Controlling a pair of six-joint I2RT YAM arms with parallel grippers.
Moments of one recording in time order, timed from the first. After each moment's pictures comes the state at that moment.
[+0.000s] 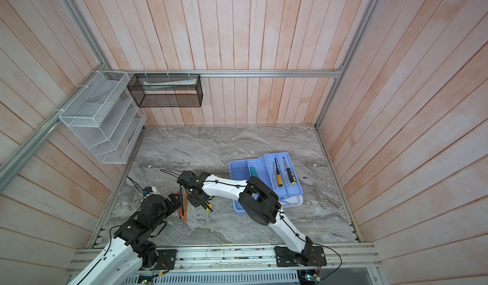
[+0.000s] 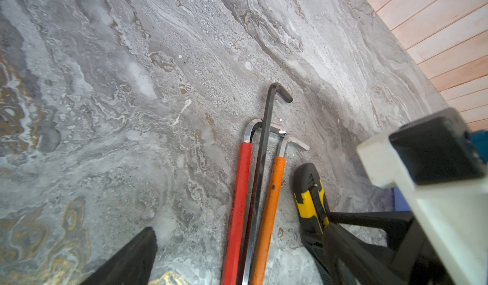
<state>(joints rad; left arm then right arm) -0.41 0.55 0.25 -0.46 -0.25 -0.87 1.13 2.26 1.78 -0.77 0.06 0.29</state>
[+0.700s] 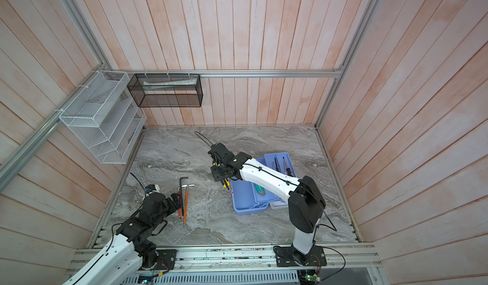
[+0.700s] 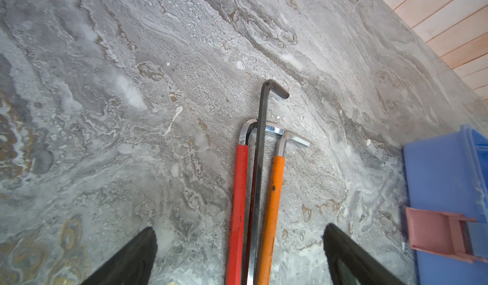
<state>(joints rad) -0.41 0.61 0.26 -0.42 -0.24 -0.78 0.87 1.76 1.50 -0.71 0.10 0.37</state>
